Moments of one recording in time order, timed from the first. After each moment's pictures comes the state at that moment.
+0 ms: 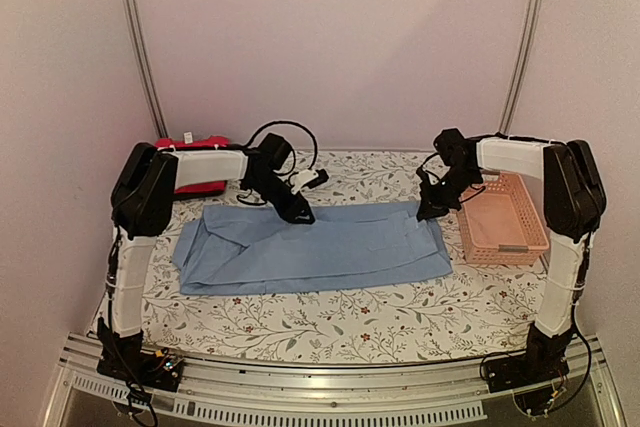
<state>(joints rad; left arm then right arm) -0.54 2.28 1.76 -0.58 0.47 0.42 0.31 1.99 1.50 -0.78 -0.33 0.19</state>
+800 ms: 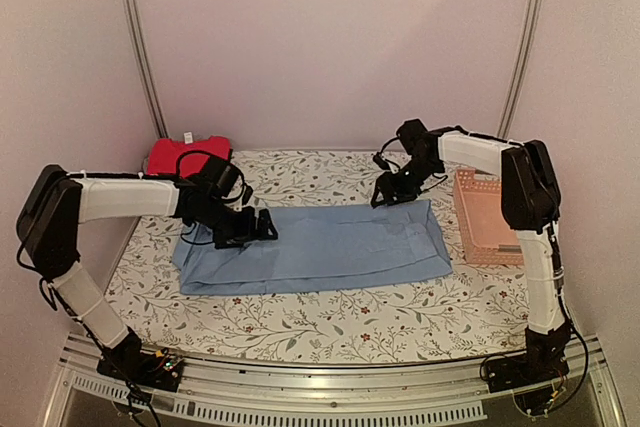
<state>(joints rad) -0.53 1.63 1.00 -0.39 0.22 -0.56 0.42 2.28 1.91 -0.79 -0.41 0.04</state>
